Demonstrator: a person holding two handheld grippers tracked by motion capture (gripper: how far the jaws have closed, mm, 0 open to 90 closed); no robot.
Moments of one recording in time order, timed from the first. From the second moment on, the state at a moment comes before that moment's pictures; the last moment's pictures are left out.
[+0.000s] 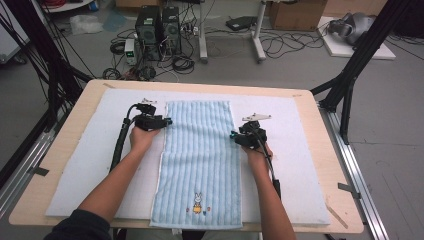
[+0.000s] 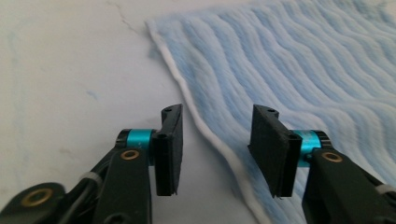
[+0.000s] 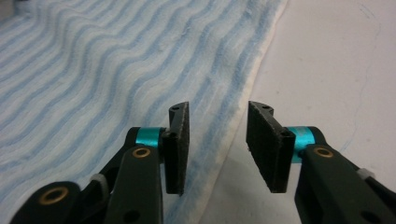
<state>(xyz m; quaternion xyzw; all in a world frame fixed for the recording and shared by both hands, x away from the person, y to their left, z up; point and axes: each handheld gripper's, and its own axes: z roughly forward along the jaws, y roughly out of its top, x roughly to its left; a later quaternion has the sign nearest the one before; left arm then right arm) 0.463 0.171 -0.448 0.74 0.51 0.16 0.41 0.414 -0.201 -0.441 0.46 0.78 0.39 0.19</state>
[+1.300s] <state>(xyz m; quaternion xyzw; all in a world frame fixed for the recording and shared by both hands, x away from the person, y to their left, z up) 0.342 0.194 -0.439 0.75 0.43 0.15 0.48 0.309 -0.208 -0.432 0.38 0.80 0.41 0.19</state>
